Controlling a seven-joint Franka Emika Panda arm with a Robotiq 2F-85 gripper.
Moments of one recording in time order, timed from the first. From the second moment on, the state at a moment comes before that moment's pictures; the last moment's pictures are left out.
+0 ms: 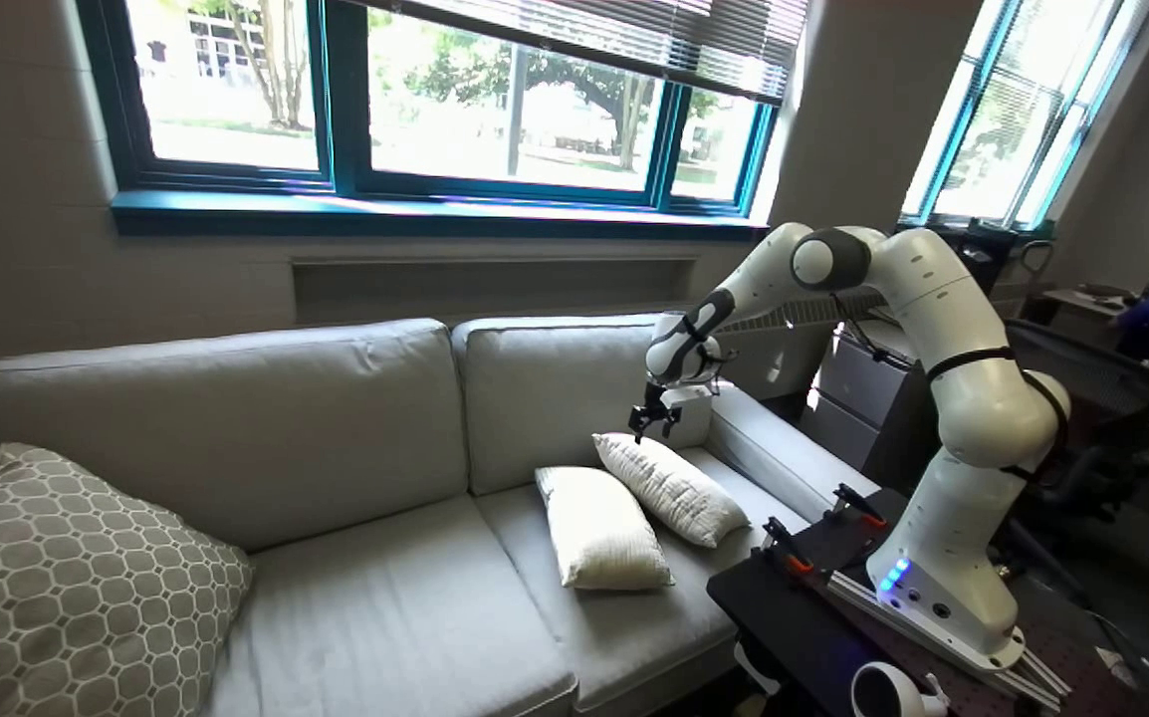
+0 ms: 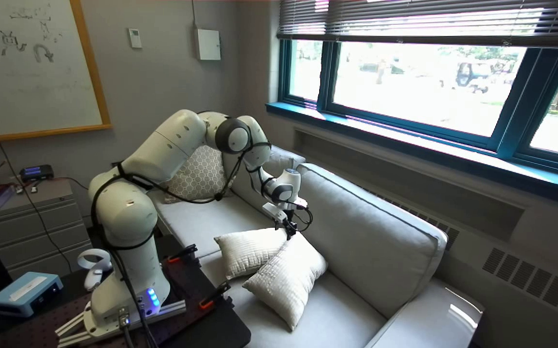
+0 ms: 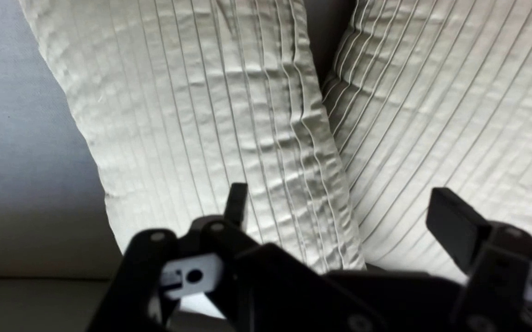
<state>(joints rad) 0.07 0.88 -0.02 -1.76 0.05 2.57 0.04</state>
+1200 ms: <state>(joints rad) 0.04 1.06 0.00 -1.67 0.05 2.77 0.05</state>
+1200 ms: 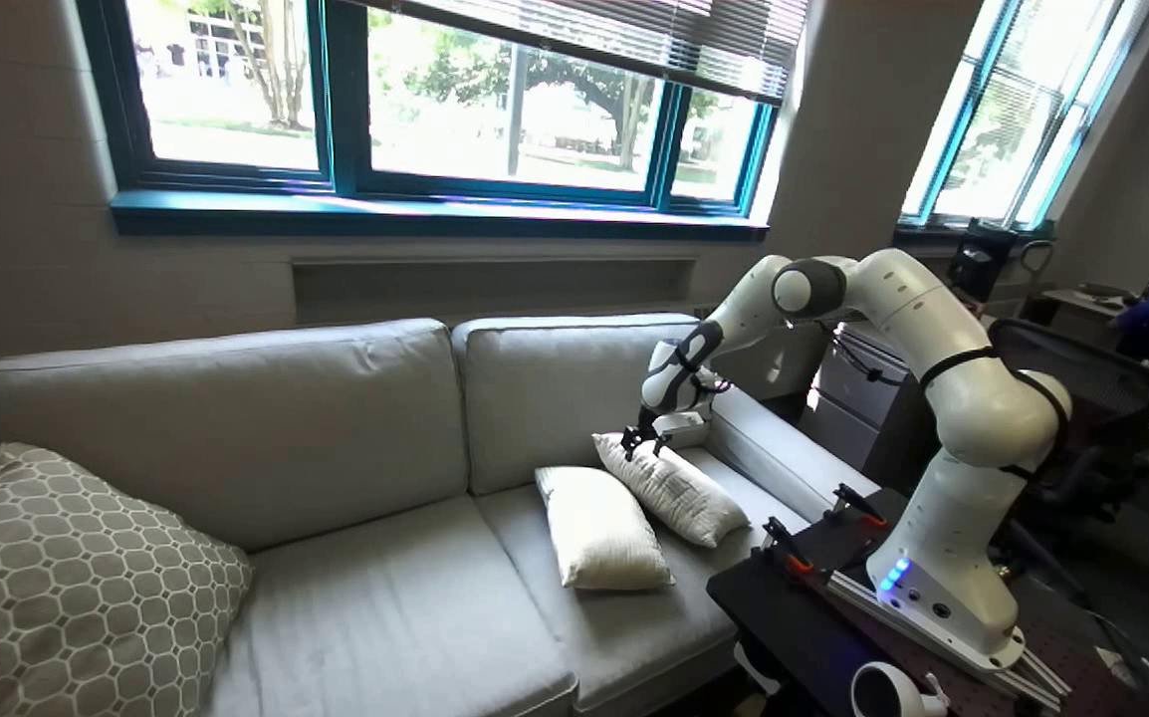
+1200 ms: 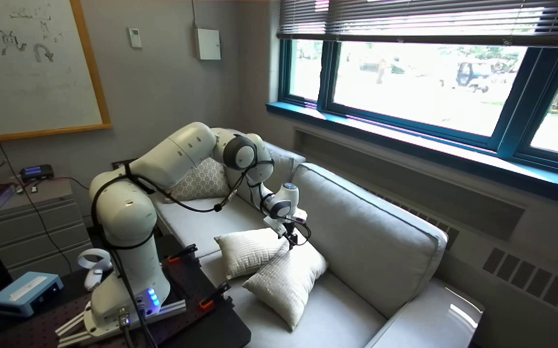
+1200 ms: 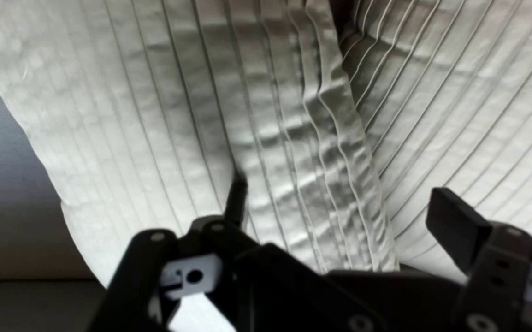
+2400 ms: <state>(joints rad) 0.21 1.45 -0.27 -1.16 0.02 2.49 0.43</state>
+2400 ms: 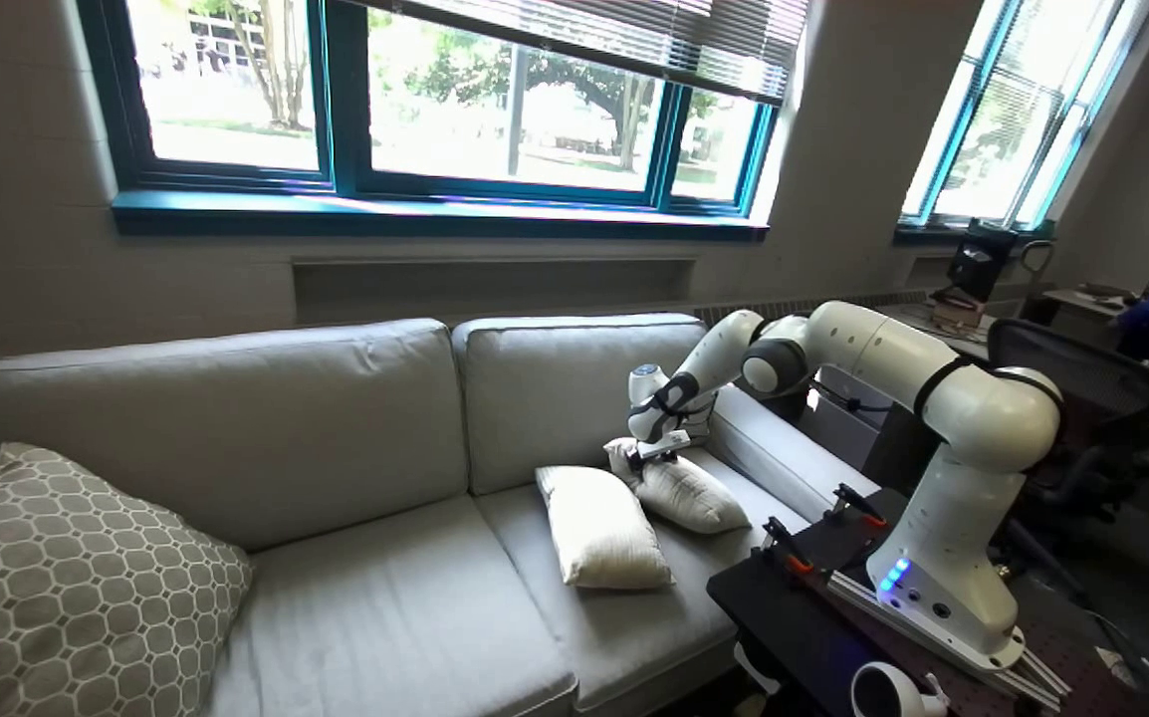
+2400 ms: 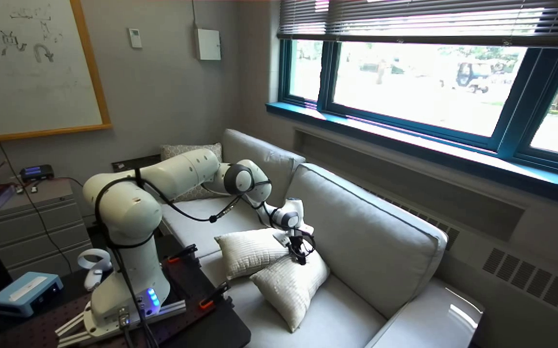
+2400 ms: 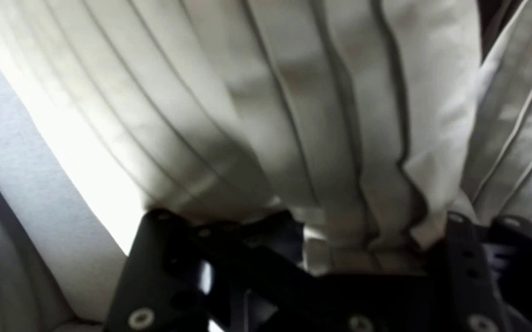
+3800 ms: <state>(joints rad) -0.57 1.09 0.13 -1.67 0.18 2.95 -0.12</state>
